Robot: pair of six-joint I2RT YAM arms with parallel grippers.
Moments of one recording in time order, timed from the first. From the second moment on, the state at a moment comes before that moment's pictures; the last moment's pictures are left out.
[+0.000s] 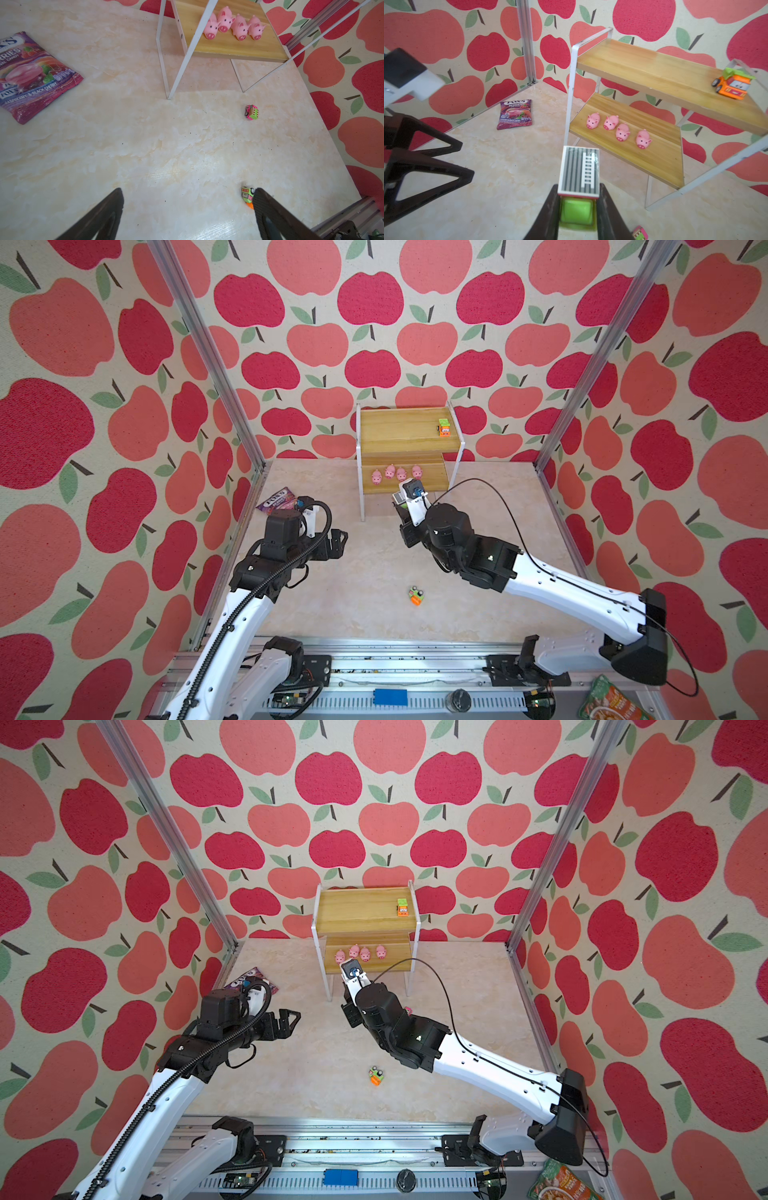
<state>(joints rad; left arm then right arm) -0.25 0.88 0.96 -0.72 0.23 -0.24 1.14 1.34 1.32 -0.28 0.54 0.04</state>
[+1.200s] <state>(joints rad) -0.48 1.03 1.00 -0.53 0.25 -0.06 0.79 1.89 2.24 -0.67 0.58 0.06</state>
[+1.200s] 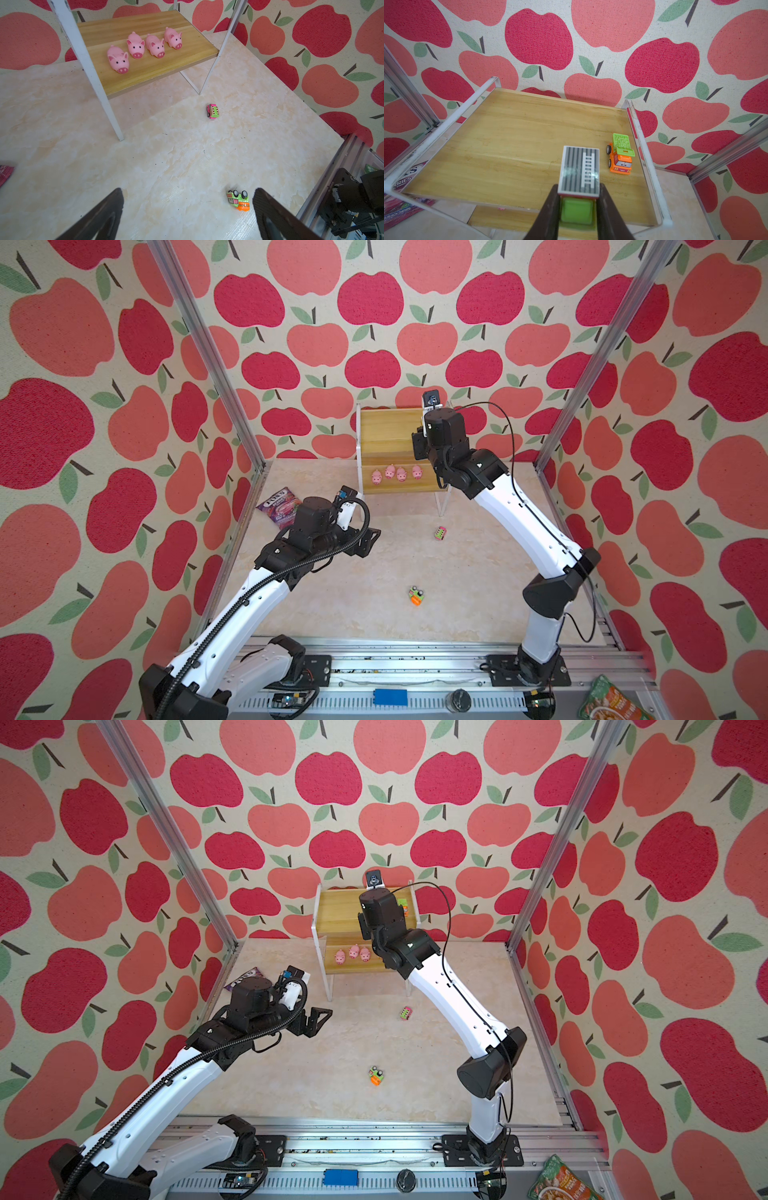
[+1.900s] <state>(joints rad) -0.45 1.07 0.99 -0.52 0.27 -0.06 0.70 2.13 2.52 -0.80 0.48 0.11</state>
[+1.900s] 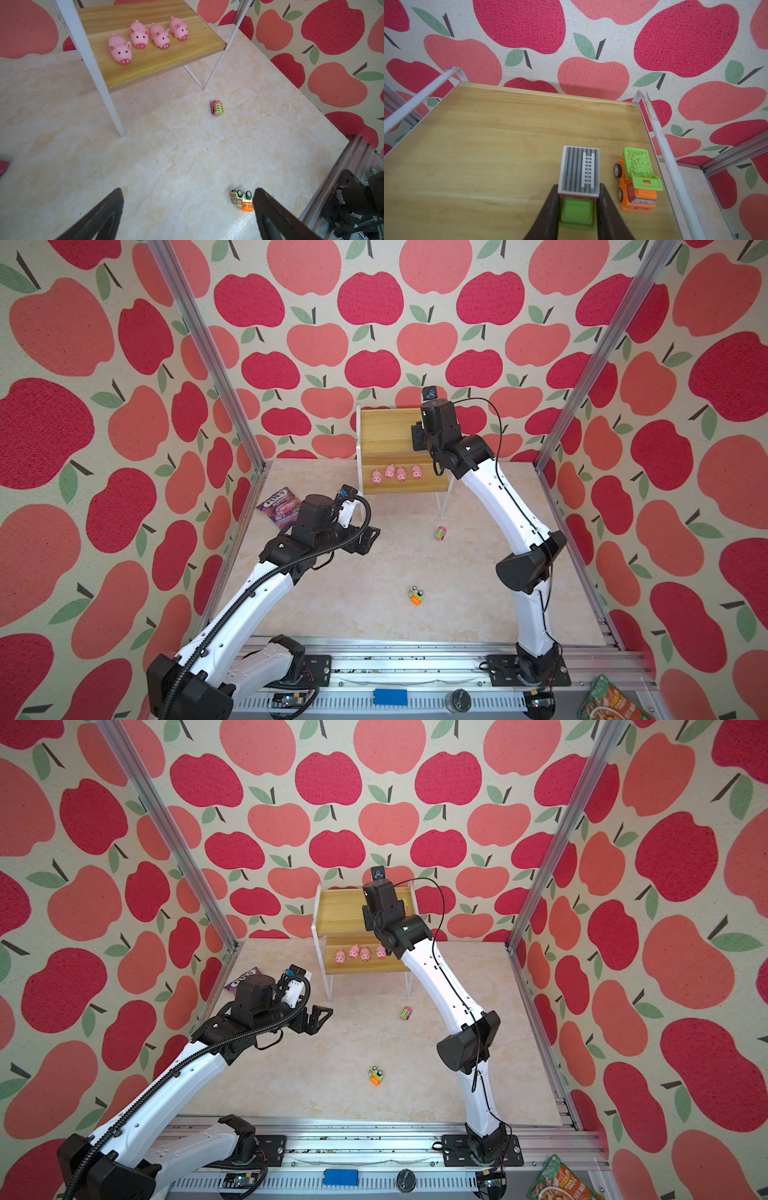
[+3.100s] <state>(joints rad) -0.42 1.10 0.99 -0.50 0.29 -0.06 0.68 2.16 2.61 -0.80 0.43 0.07</state>
